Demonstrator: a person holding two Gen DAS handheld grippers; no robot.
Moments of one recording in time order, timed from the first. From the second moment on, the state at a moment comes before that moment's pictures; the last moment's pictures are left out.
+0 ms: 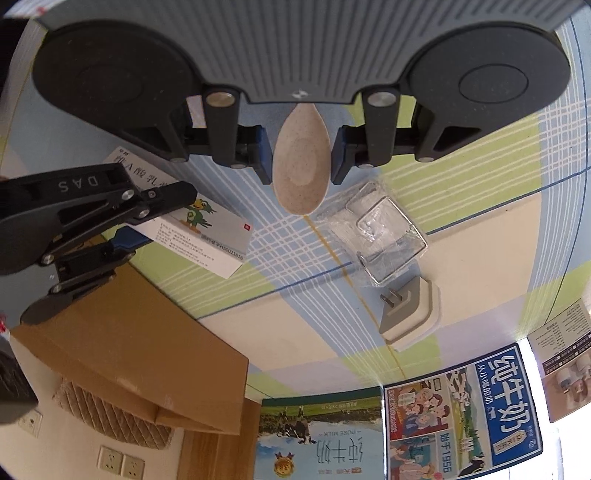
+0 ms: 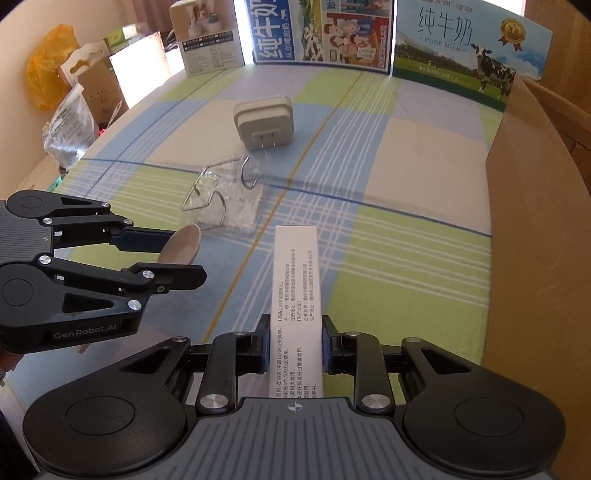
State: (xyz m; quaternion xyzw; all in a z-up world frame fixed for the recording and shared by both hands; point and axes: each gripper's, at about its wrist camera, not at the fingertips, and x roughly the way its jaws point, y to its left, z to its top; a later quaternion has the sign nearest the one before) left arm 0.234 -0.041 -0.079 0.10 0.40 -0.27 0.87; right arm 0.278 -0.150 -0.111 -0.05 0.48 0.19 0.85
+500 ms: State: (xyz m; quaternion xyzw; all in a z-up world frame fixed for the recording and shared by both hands) left arm 0.227 -0.055 -0.039 0.08 0.40 -0.26 0.87; right arm 0.257 -0.174 -0.054 -0.03 0.44 0.16 0.88
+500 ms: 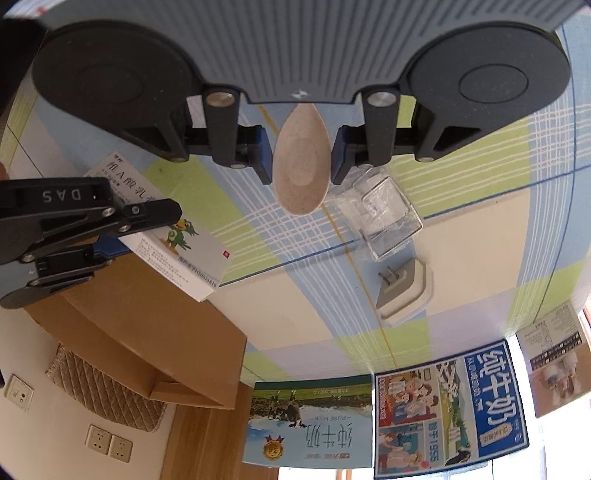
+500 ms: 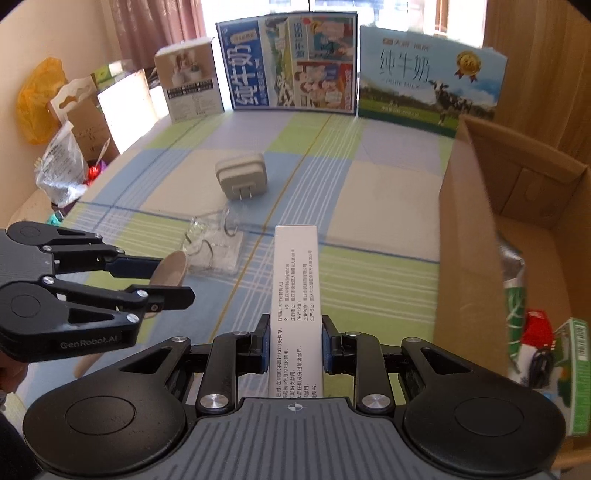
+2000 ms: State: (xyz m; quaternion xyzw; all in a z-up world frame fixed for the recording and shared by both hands) left arm 0.225 -0.310 0.072 0.03 0.35 -0.34 0.87; right arm 0.233 -0.410 0.045 0.01 0.40 0.05 0.92
